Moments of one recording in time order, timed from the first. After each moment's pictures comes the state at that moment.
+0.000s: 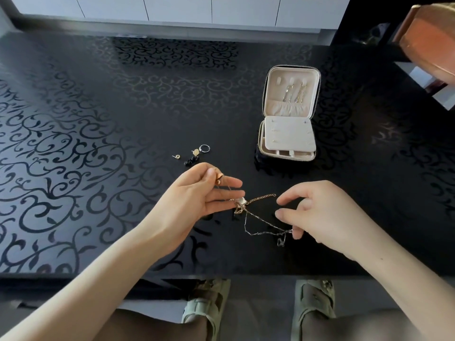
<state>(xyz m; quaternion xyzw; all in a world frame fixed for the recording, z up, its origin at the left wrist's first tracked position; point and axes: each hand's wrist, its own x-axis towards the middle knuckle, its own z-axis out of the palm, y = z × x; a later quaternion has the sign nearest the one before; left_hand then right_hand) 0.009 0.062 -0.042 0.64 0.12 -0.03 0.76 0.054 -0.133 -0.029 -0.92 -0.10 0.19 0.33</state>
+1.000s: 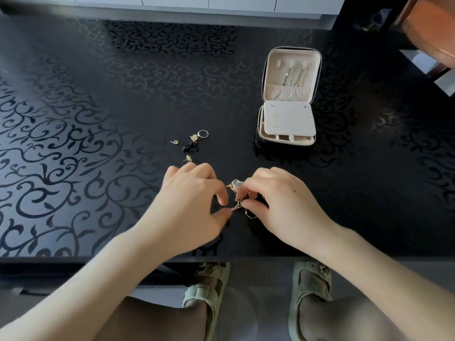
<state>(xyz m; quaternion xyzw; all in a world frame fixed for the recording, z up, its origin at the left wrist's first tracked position) -0.009 0.065 -0.050 0.99 -0.05 0.03 0.16 0.043 -0.099 -0.061 -0.91 -0.35 0.00 0.24</state>
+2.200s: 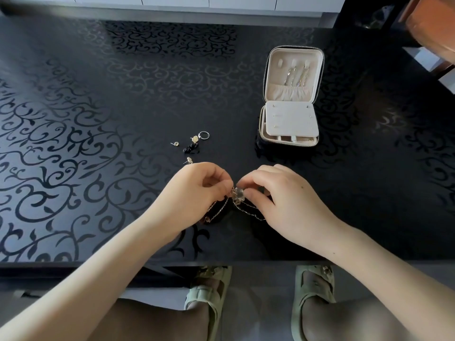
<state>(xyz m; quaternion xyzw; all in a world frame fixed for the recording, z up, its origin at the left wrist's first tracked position) 0.008 0.064 -0.048 0.86 0.10 -0.04 0.51 0.049 -0.098 -0.055 -0.90 -0.33 0.04 0.27</state>
